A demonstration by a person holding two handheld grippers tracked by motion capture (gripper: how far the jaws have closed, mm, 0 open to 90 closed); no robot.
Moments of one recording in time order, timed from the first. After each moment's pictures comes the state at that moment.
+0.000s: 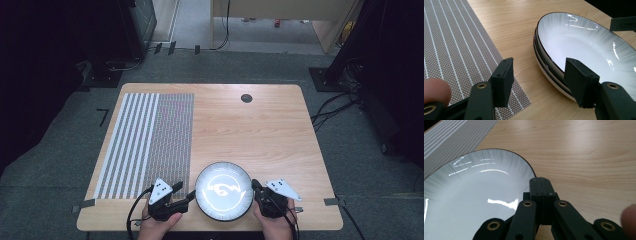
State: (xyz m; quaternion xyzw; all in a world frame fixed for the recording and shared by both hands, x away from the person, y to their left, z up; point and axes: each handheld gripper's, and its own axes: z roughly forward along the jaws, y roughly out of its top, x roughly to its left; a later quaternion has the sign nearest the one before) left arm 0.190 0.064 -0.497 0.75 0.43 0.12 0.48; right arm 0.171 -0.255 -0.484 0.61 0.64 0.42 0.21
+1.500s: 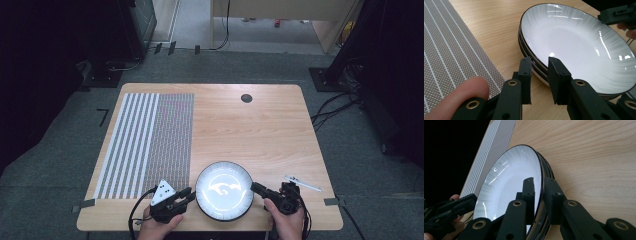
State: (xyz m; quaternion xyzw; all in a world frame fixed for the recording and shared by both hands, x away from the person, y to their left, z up) left arm 0.189 0.061 -0.498 0.77 0.40 0.08 0.49; right arm 0.182 -0.298 -0.491 0.66 0.56 0.50 -0.03
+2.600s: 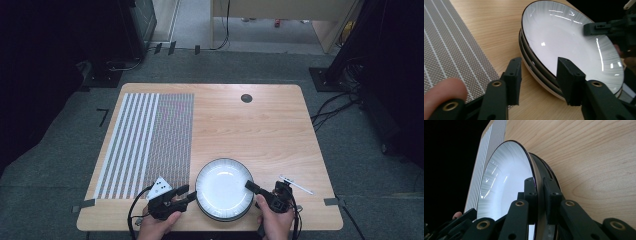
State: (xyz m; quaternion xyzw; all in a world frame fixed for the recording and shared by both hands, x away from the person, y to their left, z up) left arm 0.198 0.068 -0.500 0.75 0.42 0.03 0.51; right arm 0.188 -0.278 -0.505 0.72 0.48 0.50 -0.05
